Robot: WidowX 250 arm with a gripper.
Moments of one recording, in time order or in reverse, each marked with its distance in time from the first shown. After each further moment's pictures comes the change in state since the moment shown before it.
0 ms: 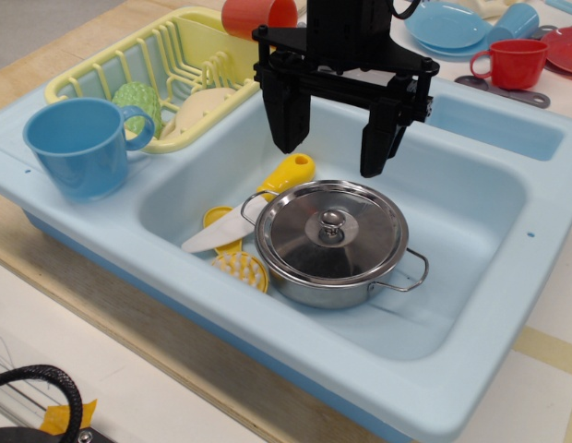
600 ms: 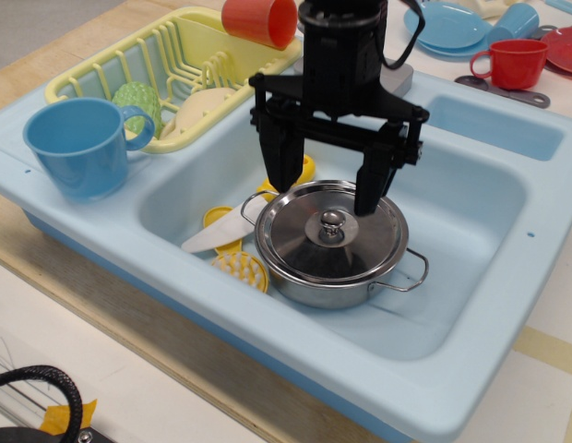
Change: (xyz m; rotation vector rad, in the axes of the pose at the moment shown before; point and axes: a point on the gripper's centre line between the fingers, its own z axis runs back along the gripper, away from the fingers) arm -0.006 -0.001 -0.030 0.002 0.034 0.054
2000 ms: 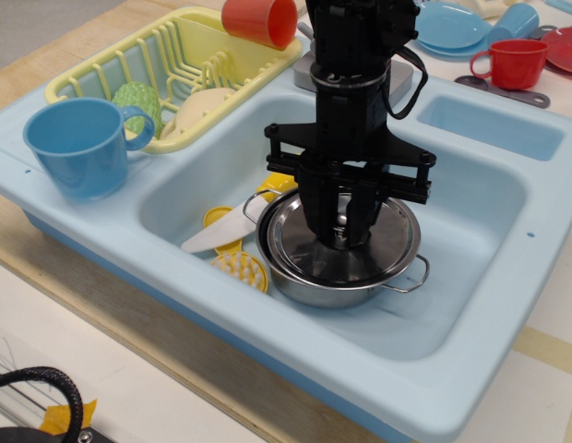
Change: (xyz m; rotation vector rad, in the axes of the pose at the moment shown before) arm 0.003 -0.006 -0.028 -0.042 -0.006 0.031
